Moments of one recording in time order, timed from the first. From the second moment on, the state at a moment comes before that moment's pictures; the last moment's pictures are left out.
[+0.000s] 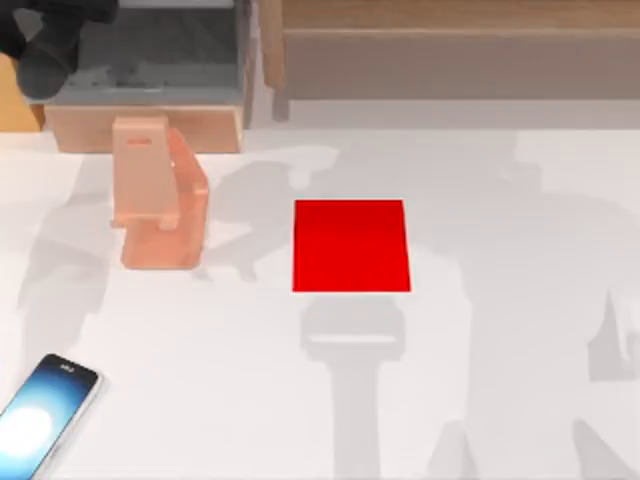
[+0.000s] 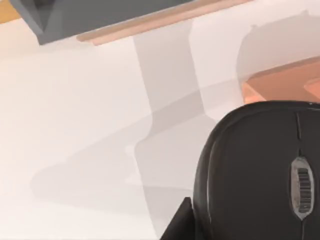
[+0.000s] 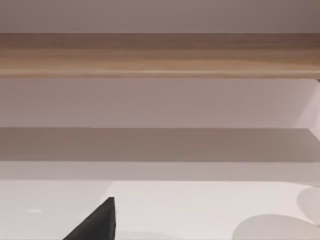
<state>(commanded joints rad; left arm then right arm) -0.08 2.28 2.43 -1.51 0.05 0.23 0.00 0.00 0.00 0.00 0.00 0.00</state>
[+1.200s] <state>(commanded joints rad) -0.64 2.73 2.64 -1.48 0.01 -0.64 0.00 0.00 0.00 0.00 0.00 0.00</state>
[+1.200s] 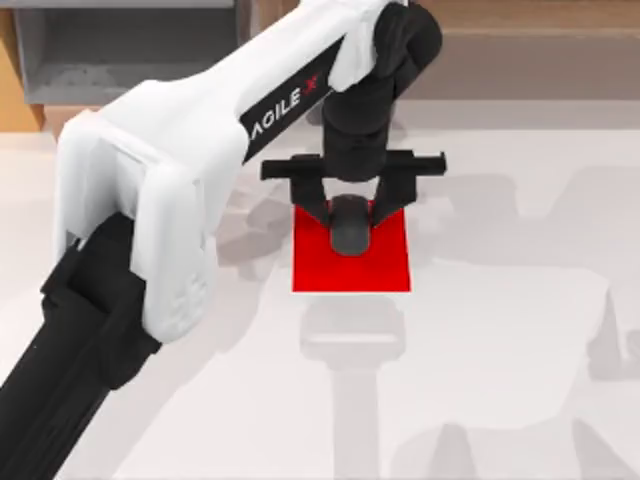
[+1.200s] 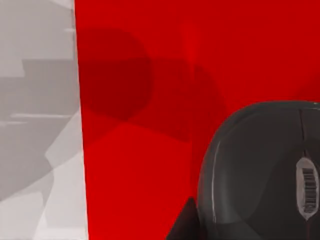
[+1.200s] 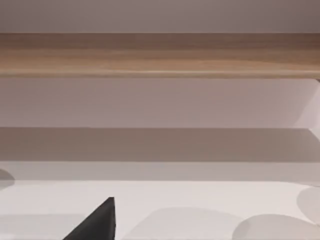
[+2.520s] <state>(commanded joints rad) -0.65 2.71 2.57 -1.42 0.01 -0.64 0.00 0.00 0.00 0.00 0.00 0.00</state>
